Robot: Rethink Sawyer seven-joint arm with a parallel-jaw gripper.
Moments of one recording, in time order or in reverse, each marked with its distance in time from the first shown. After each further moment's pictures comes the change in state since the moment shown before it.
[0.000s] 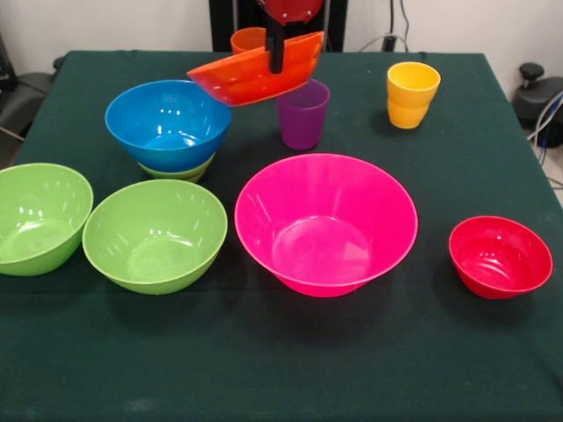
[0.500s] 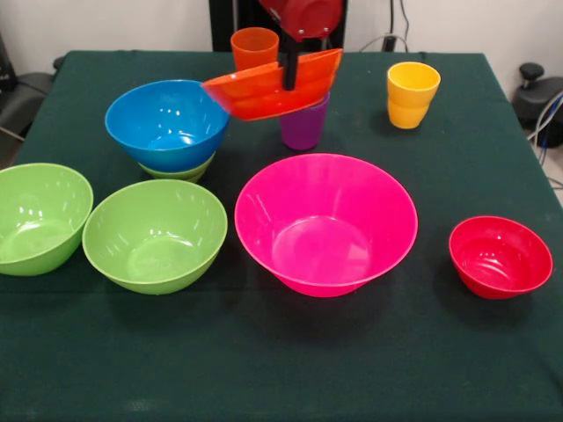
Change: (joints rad) arm 0.075 0.057 -0.069 -0.085 0.053 0.001 0.000
